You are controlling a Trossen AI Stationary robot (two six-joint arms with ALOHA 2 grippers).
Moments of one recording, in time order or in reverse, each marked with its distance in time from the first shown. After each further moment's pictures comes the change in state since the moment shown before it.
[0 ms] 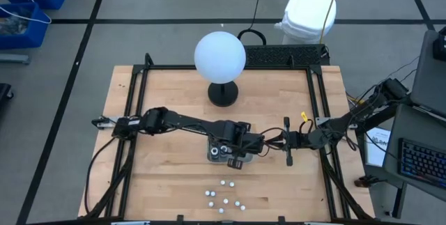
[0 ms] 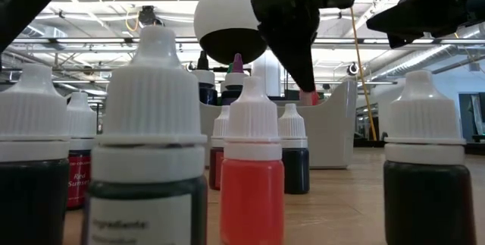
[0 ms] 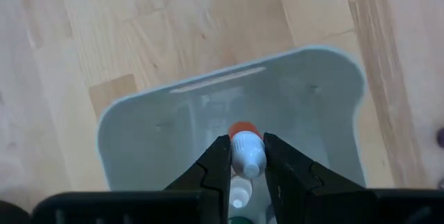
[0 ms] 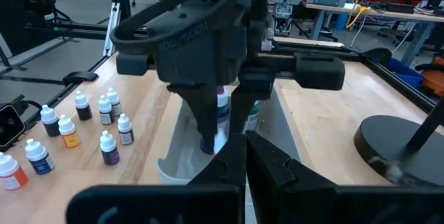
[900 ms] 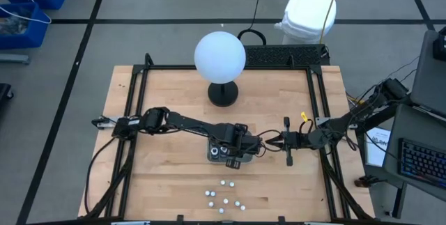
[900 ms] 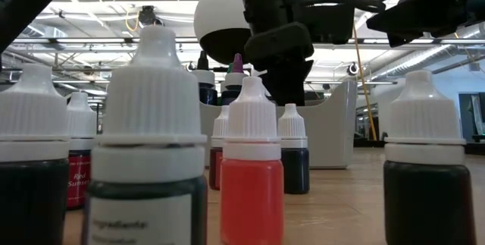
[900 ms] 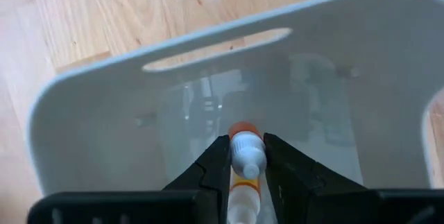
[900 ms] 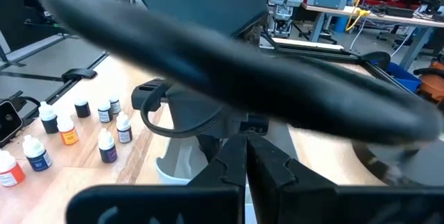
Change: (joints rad) left arm 0.004 -0.002 -0.153 0.107 -0.016 -0.014; right arm 0.000 0.000 0.000 0.001 0.000 -0.021
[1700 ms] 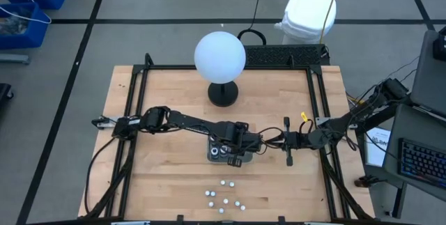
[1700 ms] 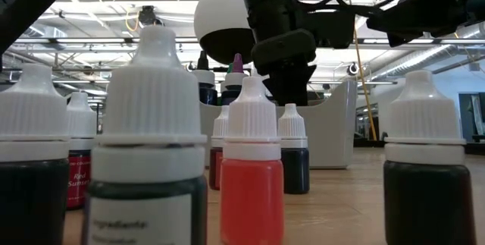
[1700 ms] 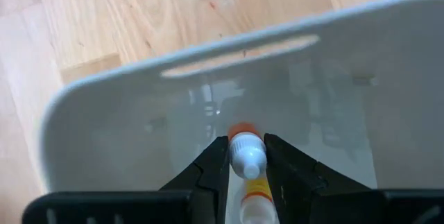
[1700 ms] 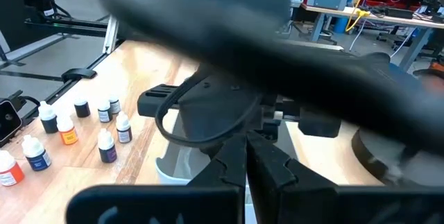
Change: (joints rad) left arm 0.015 0.008 0.000 0.025 0.008 0.006; right arm 0.000 0.000 0.000 0.000 0.000 -0.005
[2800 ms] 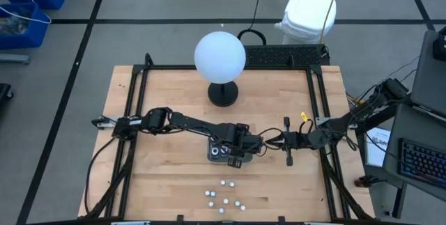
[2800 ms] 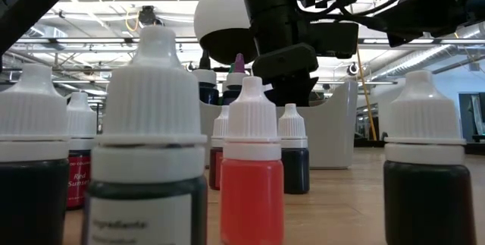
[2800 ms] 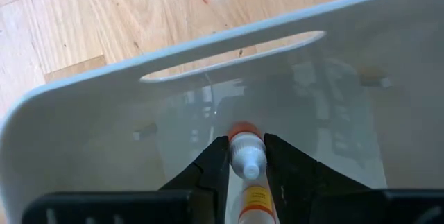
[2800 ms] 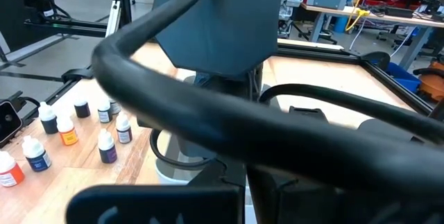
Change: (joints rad) left arm 0.002 0.032 0.002 0.006 0.000 0.011; right arm 0.000 0.000 0.000 0.000 0.000 0.003
